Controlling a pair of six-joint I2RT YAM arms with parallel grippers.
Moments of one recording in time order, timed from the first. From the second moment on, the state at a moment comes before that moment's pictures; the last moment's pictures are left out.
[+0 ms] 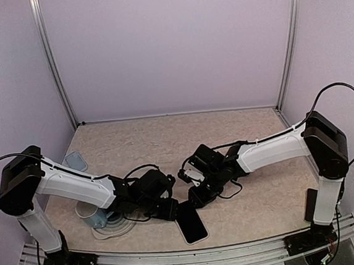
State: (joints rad) left arm -1.10 1.72 0.85 -0.11 -0.01 -0.74; right arm 0.99 1.89 1.16 -0.38 -0.30 0.39
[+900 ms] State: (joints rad) left arm -1.16 1.80 0.99 -0.30 -0.12 -0.70; right arm 1.03 1.93 1.26 -0.52 -0.15 0.48
